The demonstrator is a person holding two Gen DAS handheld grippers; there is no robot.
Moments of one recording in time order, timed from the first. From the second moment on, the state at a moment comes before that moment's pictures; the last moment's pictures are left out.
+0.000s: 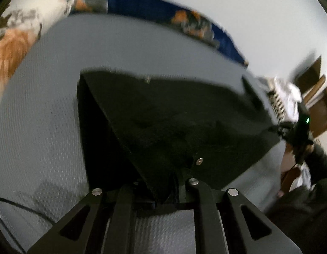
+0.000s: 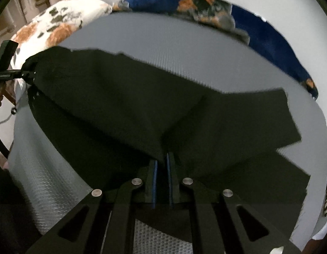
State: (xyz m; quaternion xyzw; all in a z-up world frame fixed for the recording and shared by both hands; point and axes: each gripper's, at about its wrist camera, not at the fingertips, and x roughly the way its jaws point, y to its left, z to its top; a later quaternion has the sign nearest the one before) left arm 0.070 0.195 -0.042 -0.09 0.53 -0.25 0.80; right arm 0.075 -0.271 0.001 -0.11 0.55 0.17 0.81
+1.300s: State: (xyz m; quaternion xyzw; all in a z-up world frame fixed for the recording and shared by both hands) left arm 0.045 0.218 -0.040 -0.36 0.54 -0.03 0.76; right arm 0.068 -0.268 -0.019 -0.09 0.55 0.16 0.81
